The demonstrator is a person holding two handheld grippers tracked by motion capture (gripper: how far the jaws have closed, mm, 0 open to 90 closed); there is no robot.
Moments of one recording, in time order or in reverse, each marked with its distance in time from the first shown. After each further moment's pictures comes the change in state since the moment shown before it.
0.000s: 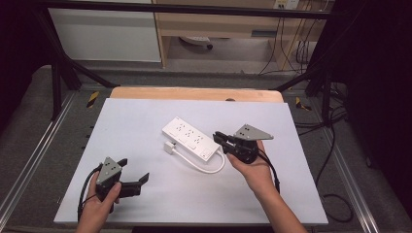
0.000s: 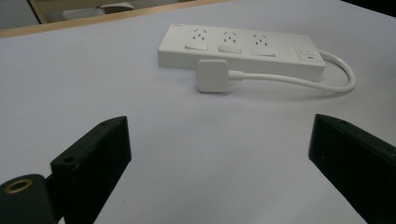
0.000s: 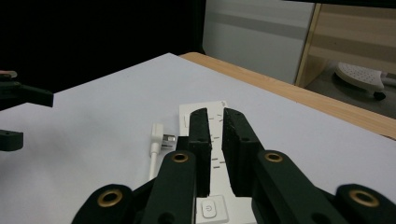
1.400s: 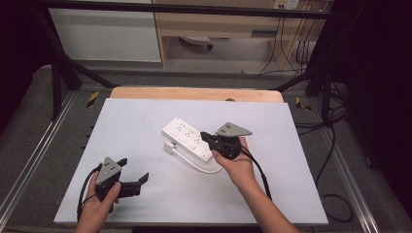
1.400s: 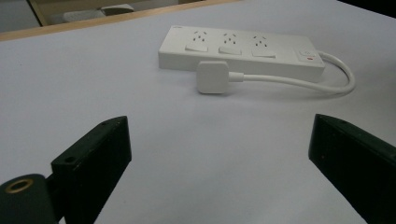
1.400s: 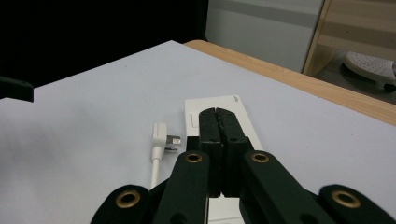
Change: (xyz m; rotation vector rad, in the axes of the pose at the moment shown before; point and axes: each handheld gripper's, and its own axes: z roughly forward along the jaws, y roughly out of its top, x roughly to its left) left arm 0.000 0.001 -0.001 -0.008 0.000 -0.001; right arm 0.012 -0.006 0.047 0.050 0.007 -0.004
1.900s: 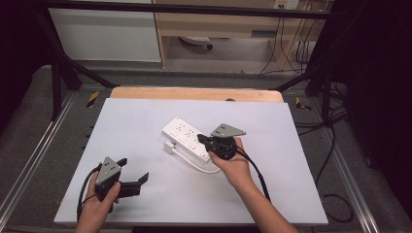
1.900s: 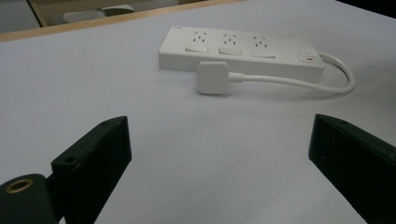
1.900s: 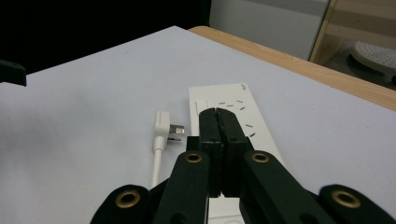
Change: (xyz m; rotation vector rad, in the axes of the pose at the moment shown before) left arm 0.000 0.000 -0.001 -0.001 0.000 0.003; right arm 0.004 -0.006 0.014 0.046 0.013 -0.011
